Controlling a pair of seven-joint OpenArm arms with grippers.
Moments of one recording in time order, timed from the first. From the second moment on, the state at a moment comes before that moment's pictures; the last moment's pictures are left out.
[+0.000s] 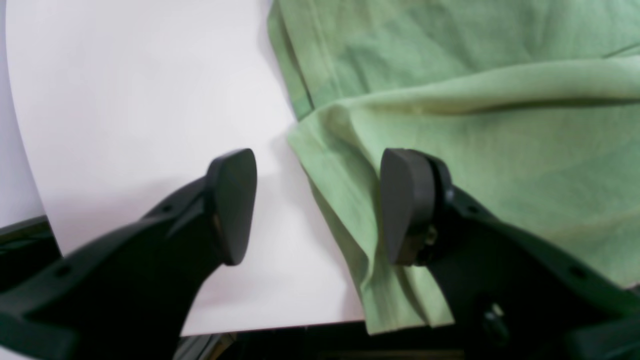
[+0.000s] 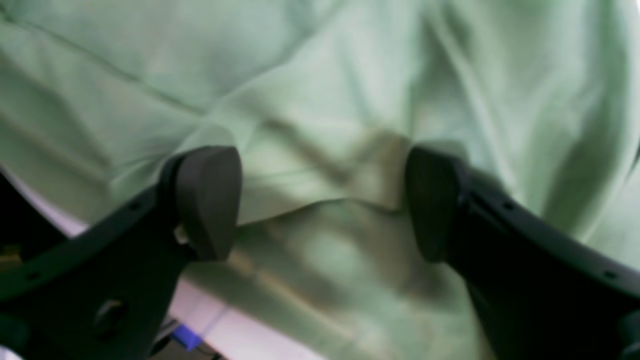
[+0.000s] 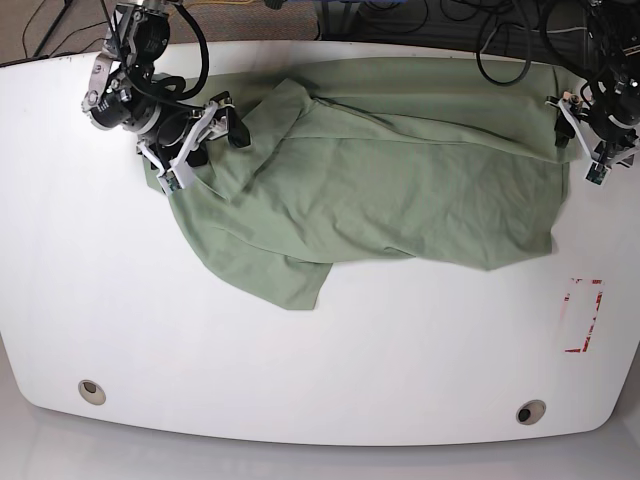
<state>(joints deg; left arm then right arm) 21.1 -21.4 -33.9 106.5 -16.1 -42.0 57.3 -14.2 6.1 22.0 103.2 36.1 40.4 -70.5</state>
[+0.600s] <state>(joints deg) 21.0 -21.4 -34.0 106.5 -16.1 -42.0 57.3 -13.2 5.3 20.3 102.1 35.6 40.3 -70.4</state>
